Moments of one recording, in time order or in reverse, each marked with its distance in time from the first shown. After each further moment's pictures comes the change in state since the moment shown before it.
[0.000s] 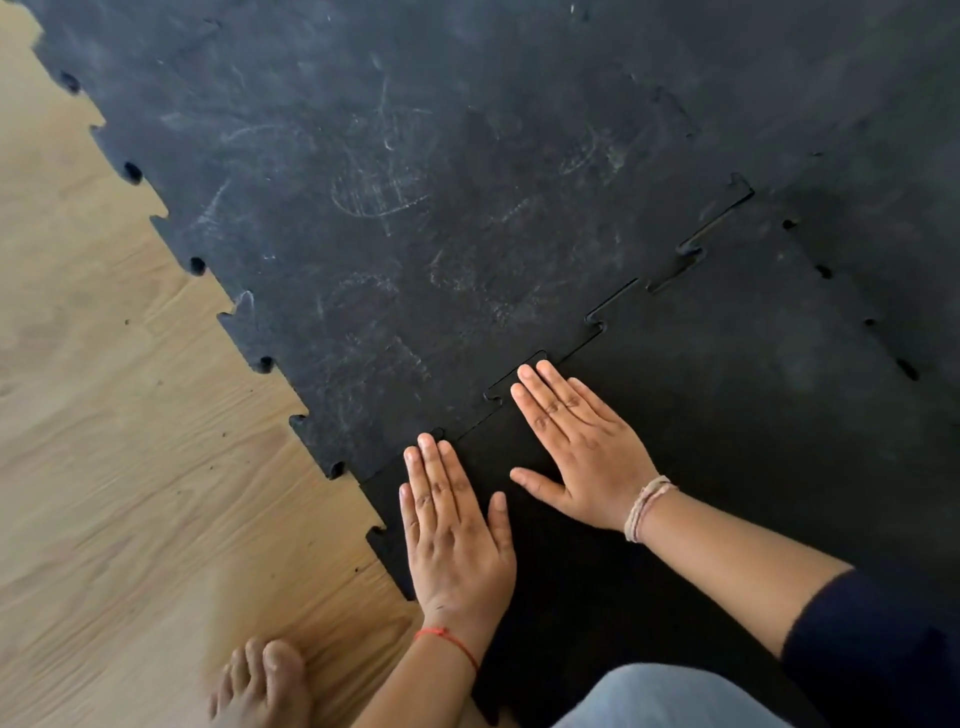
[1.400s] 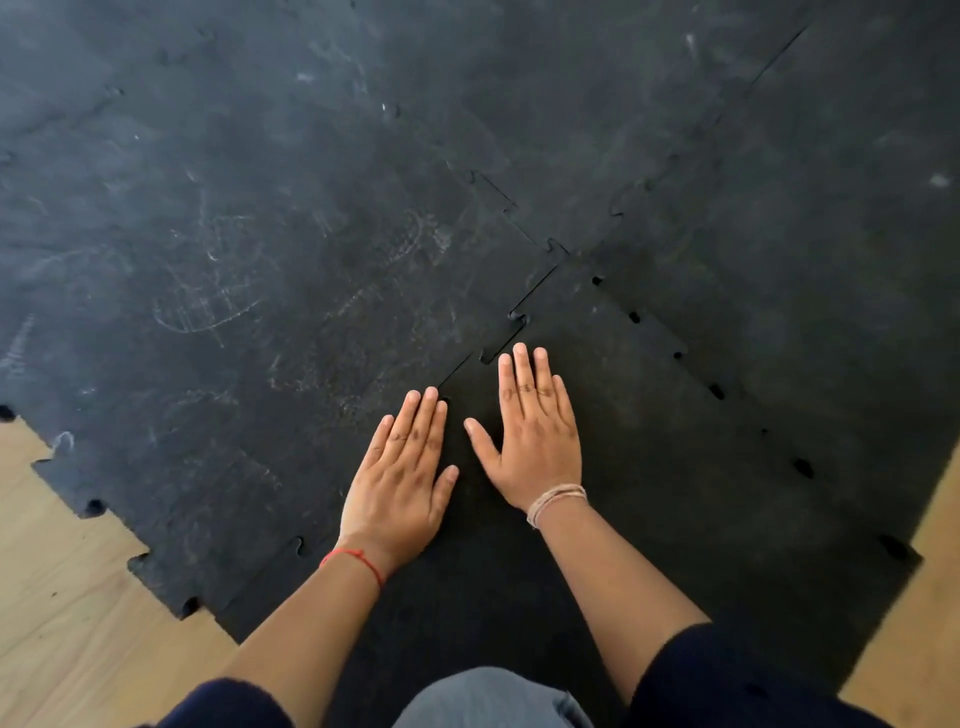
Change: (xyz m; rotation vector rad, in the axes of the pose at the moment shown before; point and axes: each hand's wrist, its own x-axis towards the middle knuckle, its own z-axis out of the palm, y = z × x) left_hand 0.114 0.074 -0.004 0.194 -0.162 0.686; right_hand 0.003 0.078 -0.008 0.112 0.170 0.662
